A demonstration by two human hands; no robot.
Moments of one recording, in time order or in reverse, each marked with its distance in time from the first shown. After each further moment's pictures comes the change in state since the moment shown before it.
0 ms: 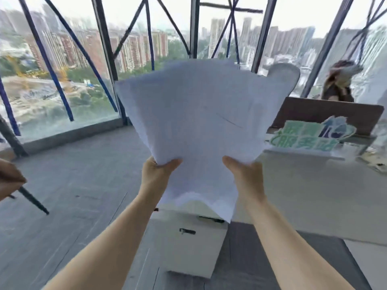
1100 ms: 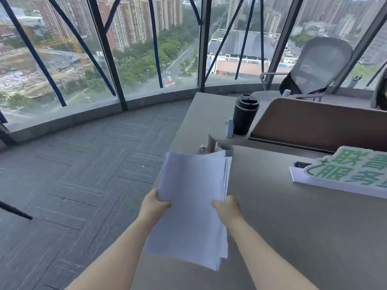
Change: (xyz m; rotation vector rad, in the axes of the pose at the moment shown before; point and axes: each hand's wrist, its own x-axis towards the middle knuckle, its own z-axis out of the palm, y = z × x) left_hand 0.295 -0.175 0.101 0.456 -0.035 -0.478; right_hand 0.325 0.212 0.047 -0.433 -0.165 0.542
